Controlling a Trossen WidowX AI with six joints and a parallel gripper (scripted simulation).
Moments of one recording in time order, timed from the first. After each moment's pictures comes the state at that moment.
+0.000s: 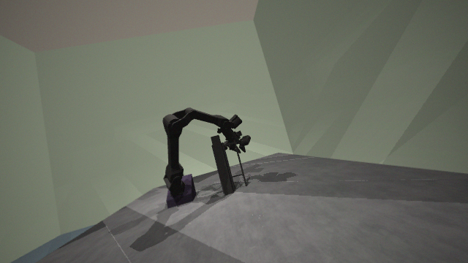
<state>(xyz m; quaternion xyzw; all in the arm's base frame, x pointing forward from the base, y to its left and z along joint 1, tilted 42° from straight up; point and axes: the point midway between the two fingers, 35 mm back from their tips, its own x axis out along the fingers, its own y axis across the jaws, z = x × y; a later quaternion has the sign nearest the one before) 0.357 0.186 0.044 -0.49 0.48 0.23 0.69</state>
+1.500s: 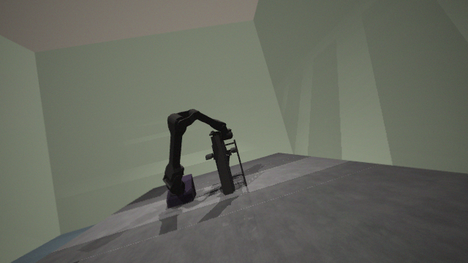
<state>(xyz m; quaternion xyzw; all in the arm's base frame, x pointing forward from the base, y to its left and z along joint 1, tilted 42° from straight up) 0.253 0.116 0.022 -0.68 0.60 0.28 0.31</state>
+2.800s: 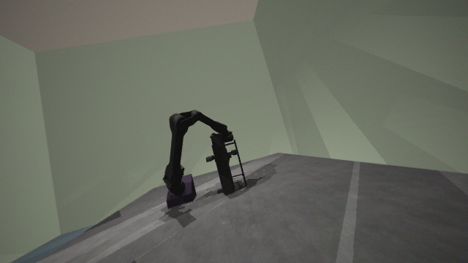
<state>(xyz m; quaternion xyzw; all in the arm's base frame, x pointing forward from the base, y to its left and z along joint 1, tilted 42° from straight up) 0.254 0.107 0.013 -0.68 0.61 0.28 0.30</state>
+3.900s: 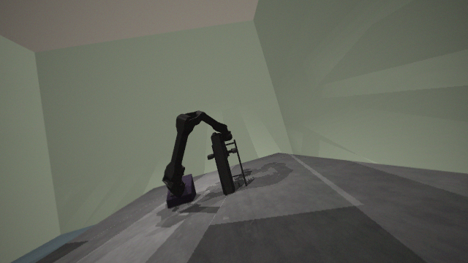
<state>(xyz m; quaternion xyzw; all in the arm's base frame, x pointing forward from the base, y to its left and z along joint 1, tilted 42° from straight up) 0.252 0.153 -0.016 -0.67 0.61 0.28 0.31</state>
